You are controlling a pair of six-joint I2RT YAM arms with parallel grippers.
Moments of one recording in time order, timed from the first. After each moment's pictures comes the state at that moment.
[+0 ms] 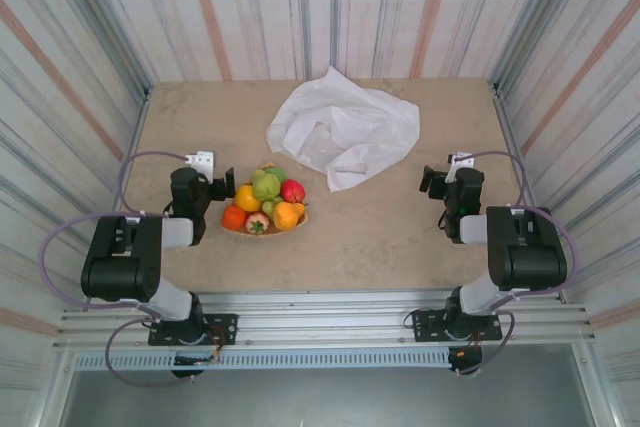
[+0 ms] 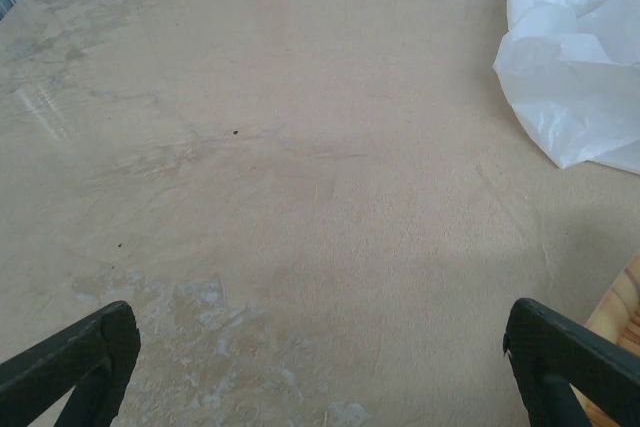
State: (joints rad) left arm -0.03 1.51 0.41 0.70 0.03 0.07; right arm -0.03 1.55 0.38 0.74 0.02 0.11
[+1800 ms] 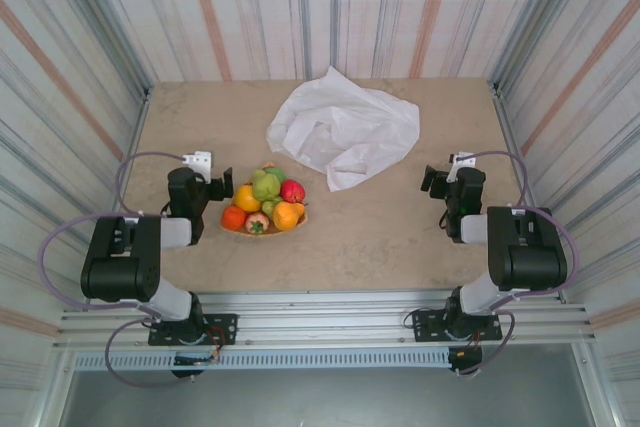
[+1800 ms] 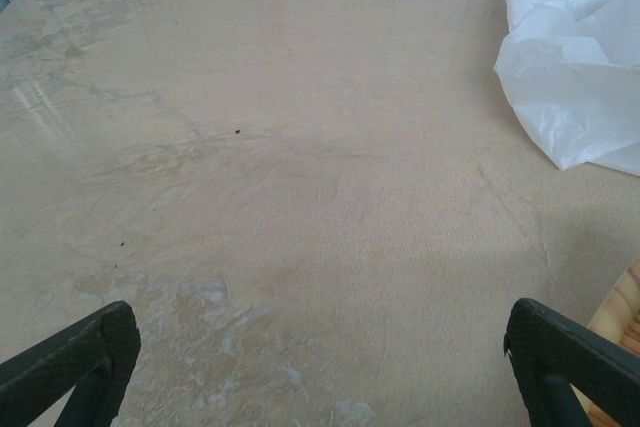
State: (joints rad) left arm -0.01 1.50 0.41 0.69 0.06 0.07; right arm -0.04 1.54 0.38 0.73 0.04 0.11
